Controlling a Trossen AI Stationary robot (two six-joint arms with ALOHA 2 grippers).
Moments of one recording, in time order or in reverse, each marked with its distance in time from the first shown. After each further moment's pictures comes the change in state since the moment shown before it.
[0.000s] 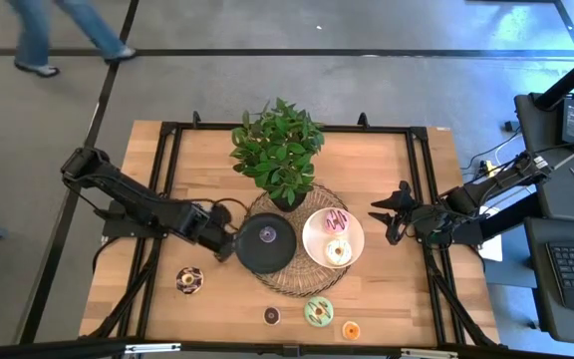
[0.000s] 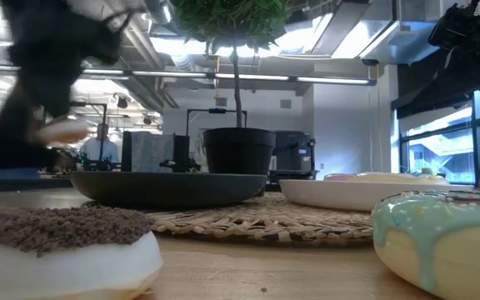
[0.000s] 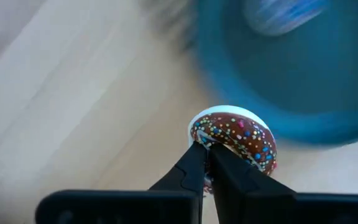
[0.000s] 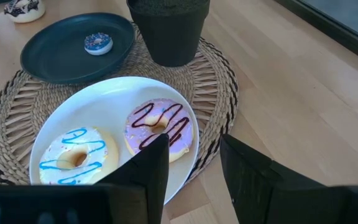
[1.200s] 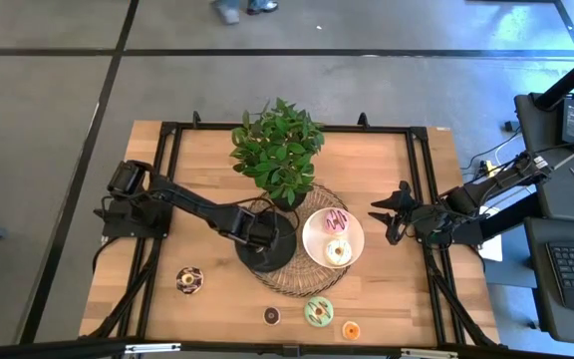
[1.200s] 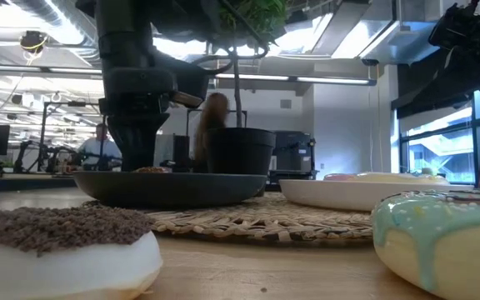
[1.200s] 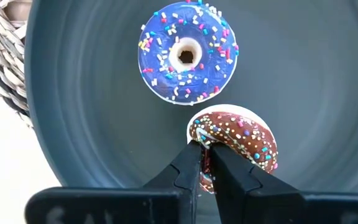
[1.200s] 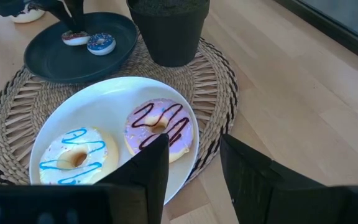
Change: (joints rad) left arm 0.171 0.430 0.232 0.182 0.152 0.419; right arm 0.000 0.000 0.000 0.000 0.000 0.000
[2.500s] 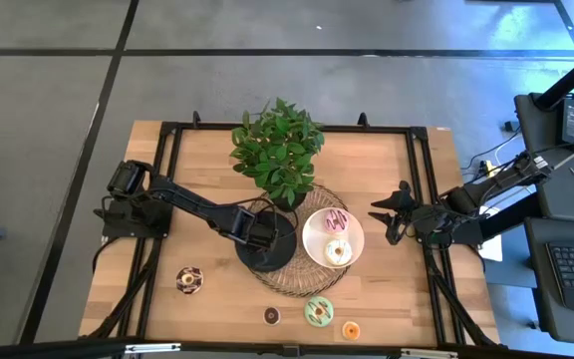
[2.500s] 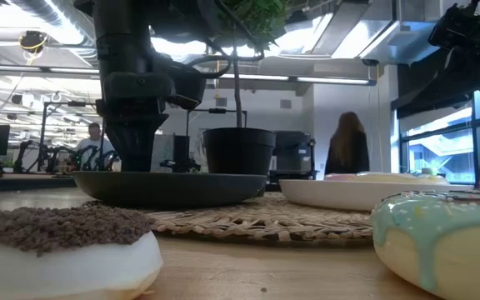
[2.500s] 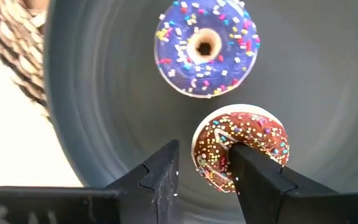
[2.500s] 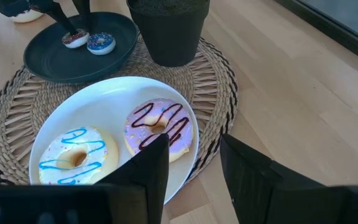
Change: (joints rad) left arm -0.001 0.000 -0.001 -0.030 -0.022 -0.029; right arm 0.000 0.000 0.000 -0.001 0.000 -0.001
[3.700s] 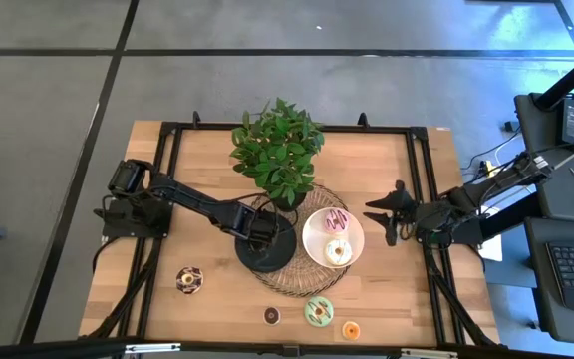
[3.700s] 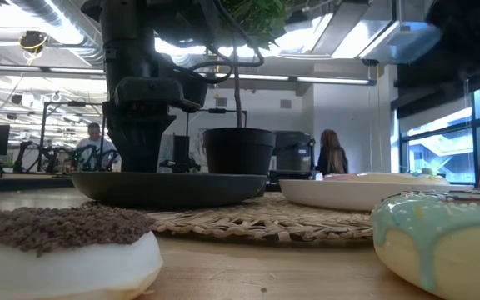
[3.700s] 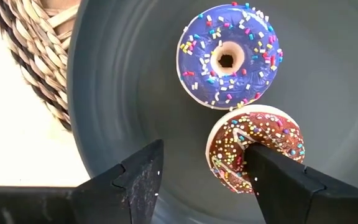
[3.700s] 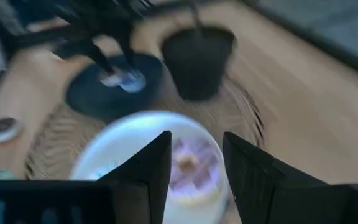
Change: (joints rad) left arm 0.033 0.000 0.000 -0.003 0.014 -0.017; right arm 0.000 0.026 0.000 0.243 -0.006 -0.137
